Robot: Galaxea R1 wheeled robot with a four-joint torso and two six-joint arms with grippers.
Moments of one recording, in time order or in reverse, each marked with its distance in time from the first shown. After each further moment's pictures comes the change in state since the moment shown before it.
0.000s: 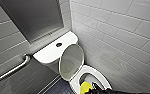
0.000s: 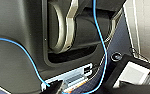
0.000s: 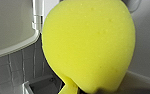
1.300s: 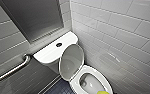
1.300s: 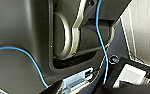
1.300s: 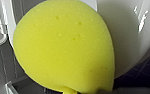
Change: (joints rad) left arm -0.023 -0.041 0.001 0.000 -0.083 0.000; right arm -0.131 -0.375 0.223 -0.008 0.040 0.000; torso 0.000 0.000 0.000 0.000
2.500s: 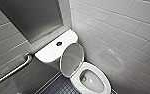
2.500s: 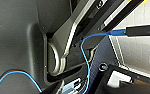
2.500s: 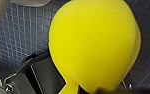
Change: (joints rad) left arm -0.142 -0.140 0.178 -0.002 -0.066 -0.005; right arm -0.207 -0.034 -0.181 -0.018 -0.075 -0.004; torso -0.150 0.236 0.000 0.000
